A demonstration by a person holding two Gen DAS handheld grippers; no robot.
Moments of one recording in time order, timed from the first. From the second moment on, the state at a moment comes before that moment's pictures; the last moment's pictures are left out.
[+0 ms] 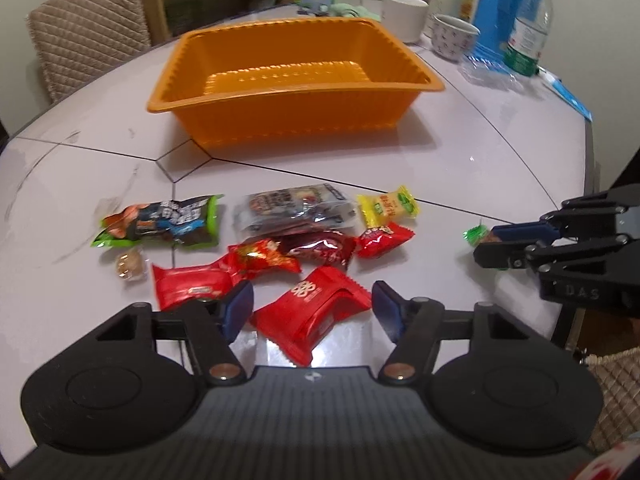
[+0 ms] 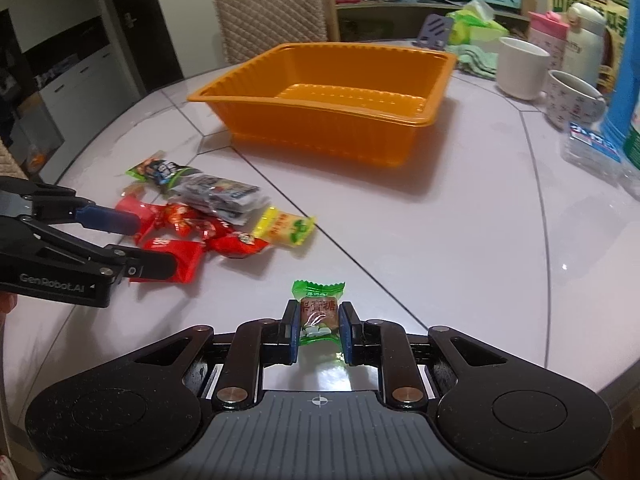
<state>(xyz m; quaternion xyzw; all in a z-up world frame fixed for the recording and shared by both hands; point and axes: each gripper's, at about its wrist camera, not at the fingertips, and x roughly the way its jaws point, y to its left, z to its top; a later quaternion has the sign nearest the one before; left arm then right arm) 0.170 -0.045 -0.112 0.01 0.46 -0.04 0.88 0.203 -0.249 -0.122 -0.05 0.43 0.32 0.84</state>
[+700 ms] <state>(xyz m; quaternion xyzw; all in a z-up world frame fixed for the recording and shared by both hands) 0.174 -0.047 -0.121 -0.03 0.49 -0.04 0.87 0.204 -0.268 -0.119 -0.04 0.43 0.31 0.85</state>
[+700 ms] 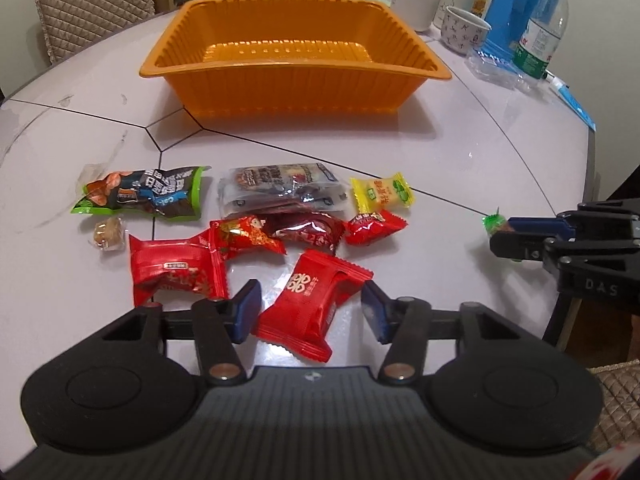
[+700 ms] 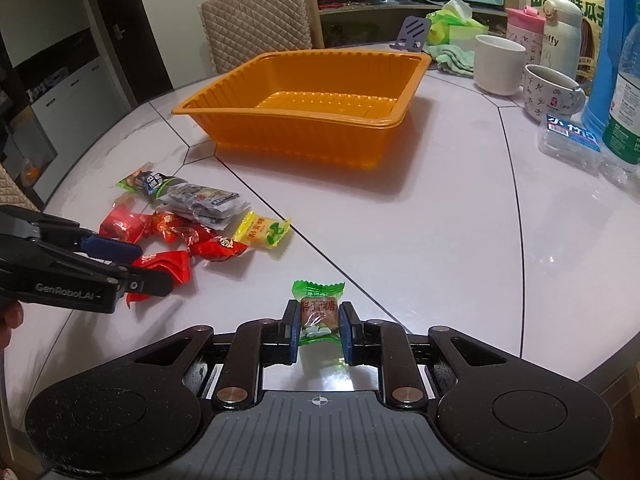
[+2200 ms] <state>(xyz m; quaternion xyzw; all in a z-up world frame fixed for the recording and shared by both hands) 0.175 -0.032 -0.051 -0.07 0.43 0.01 0.90 0.217 -0.267 -0.065 0.00 0.38 0.33 0.86</state>
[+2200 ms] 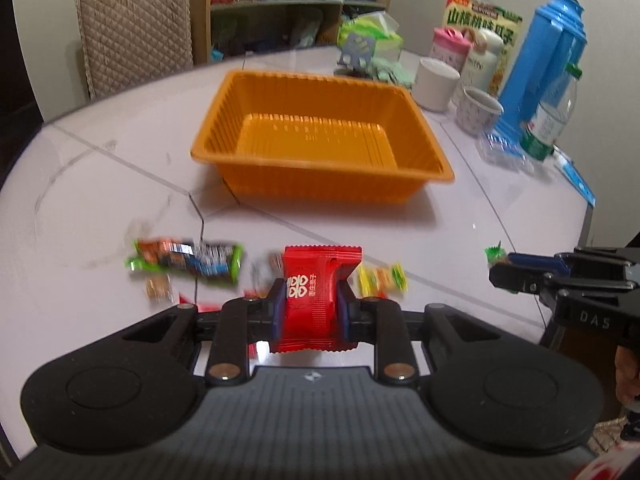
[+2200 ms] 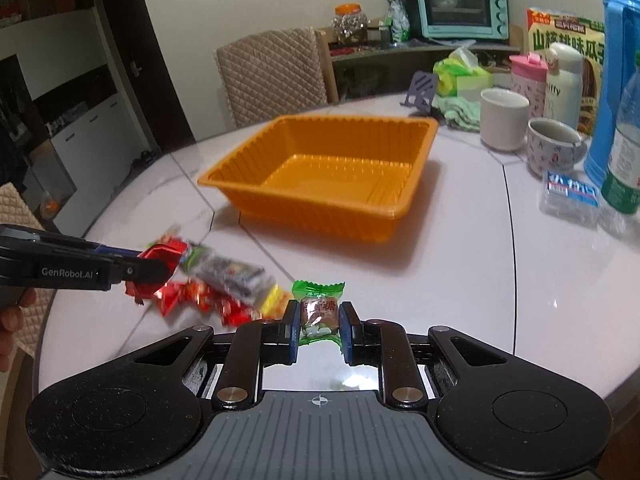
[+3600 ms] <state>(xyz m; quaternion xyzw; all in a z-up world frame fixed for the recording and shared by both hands) 0.381 0.007 -0.067 -0.06 0.44 -0.04 0.90 0.389 -0.184 -0.081 0.07 0.41 0.25 0.87</state>
